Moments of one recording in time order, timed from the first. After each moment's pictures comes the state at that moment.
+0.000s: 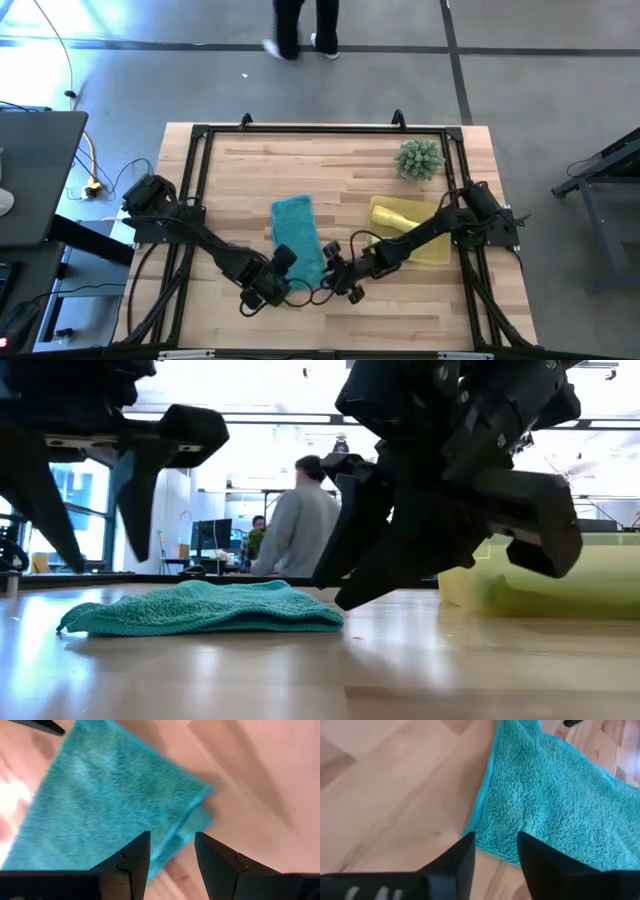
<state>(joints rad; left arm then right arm) -0.47 1.76 1.09 -0.61 -0.23 0.18 0.41 1.98 1.10 0.05 0.19 -0.33</state>
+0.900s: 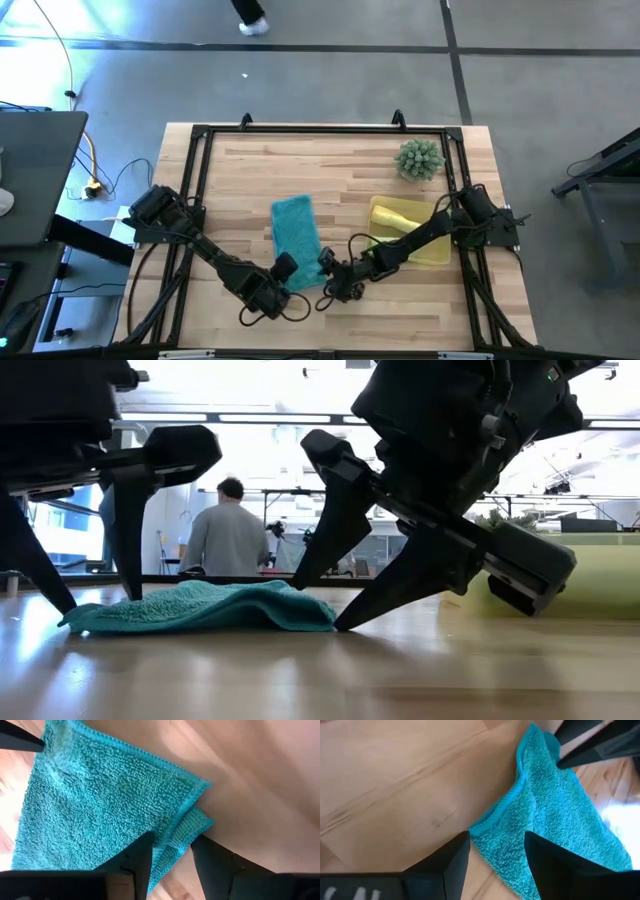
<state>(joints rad) -0.54 1.88 1.09 -0.56 -0.35 0.21 0.41 2.05 1.11 0.08 0.21 -0.70</state>
